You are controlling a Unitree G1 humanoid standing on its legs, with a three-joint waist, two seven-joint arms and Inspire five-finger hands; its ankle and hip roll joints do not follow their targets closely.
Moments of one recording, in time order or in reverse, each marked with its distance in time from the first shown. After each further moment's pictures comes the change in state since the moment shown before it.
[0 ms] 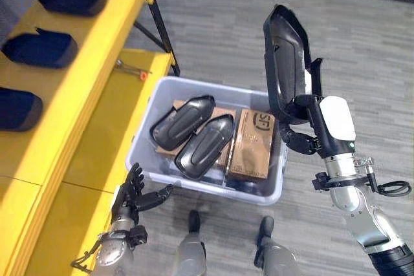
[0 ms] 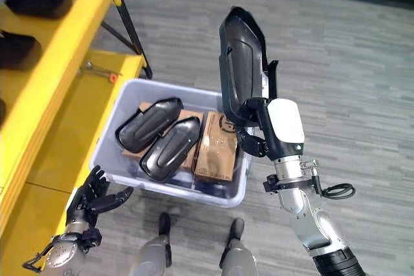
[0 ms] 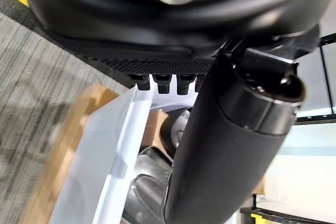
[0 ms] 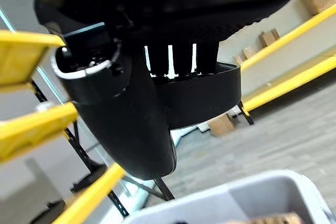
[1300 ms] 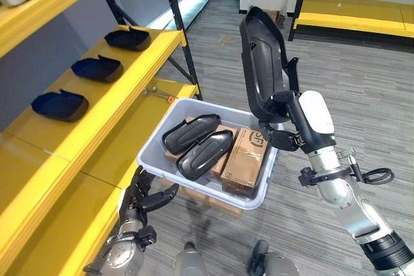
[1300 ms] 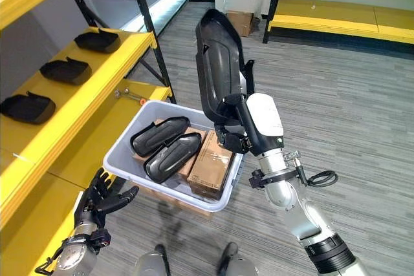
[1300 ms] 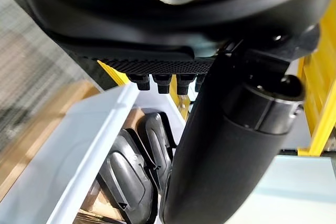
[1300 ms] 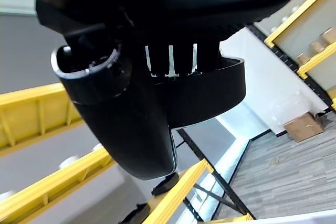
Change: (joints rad) left arm -0.033 -0.068 -0.029 -0.038 -0.041 -0.001 0.061; right arm -0.105 -0.010 0.122 0.010 0.078 -0.018 0.013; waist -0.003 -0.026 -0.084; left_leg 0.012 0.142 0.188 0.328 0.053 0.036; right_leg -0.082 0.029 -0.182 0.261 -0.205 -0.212
